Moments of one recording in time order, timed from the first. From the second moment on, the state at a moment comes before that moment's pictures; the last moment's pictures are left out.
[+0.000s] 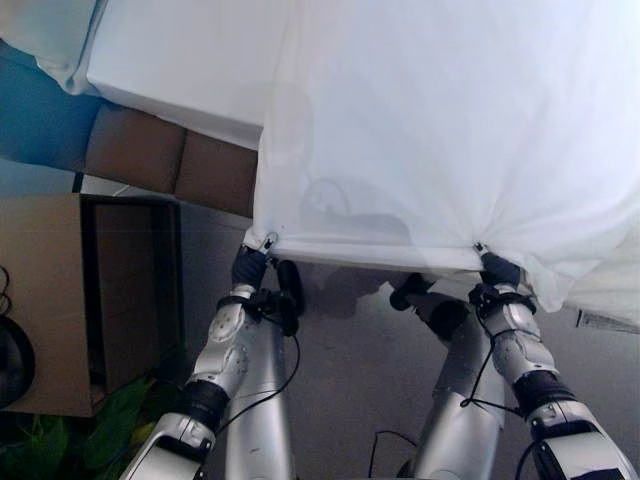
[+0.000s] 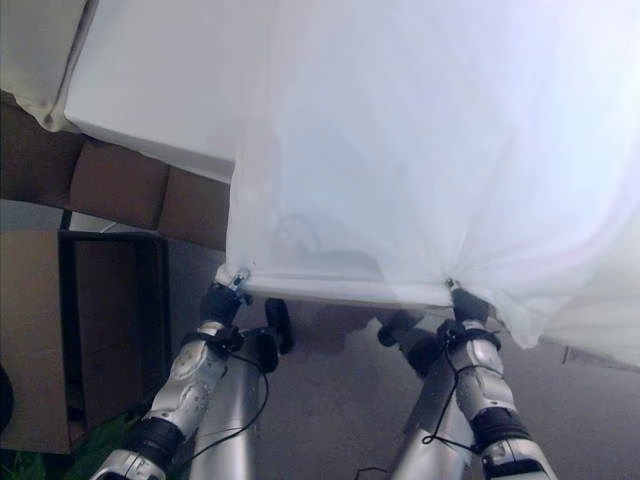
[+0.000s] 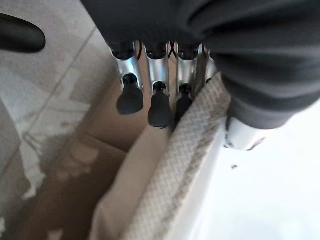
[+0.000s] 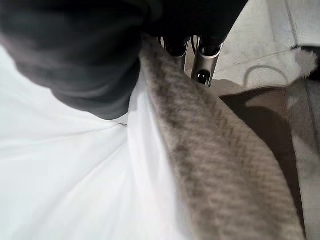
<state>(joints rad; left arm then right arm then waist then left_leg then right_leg) -0.44 0.30 -0.29 0.59 -0.69 -0.28 0.11 -0.44 -0.42 0.03 0.74 0.76 -0.26 -0.11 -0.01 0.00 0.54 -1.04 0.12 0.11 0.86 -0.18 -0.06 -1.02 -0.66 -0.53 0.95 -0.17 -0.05</state>
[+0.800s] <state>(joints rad) -0.34 0.49 -0.28 1.12 -0.22 -0.12 0.13 -0.52 -0.57 0.09 1.09 0.43 -0.18 -0.06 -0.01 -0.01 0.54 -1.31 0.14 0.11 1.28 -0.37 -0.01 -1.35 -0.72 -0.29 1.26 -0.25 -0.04</state>
